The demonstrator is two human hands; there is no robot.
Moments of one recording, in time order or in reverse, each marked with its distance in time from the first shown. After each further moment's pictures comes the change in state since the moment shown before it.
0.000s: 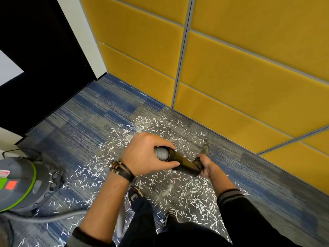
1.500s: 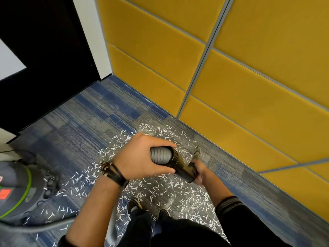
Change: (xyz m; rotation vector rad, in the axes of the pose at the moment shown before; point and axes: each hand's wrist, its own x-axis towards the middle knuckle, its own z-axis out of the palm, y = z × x) left_hand 0.024 -0.090 -0.106 -0.165 -0.034 -0.030; right_hand 0.010 -0.049 0.128 0.024 -0.031 0.033
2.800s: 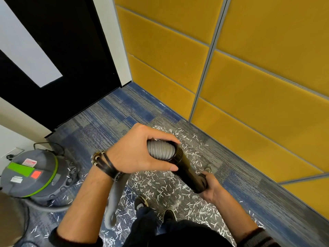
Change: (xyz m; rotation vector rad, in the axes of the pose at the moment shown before) left_hand -0.018 0.108 0.035 -0.017 0.005 0.065; right_hand -0.052 0.044 -0.088 0.267 -0.174 0.079
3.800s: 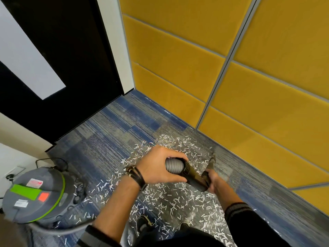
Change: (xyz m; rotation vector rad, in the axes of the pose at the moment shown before) left_hand -0.009 -0.145 -0.054 0.039 -0.124 -0.119; right_hand 0.089 -0.003 0.127 -0.313 0.269 -0.122
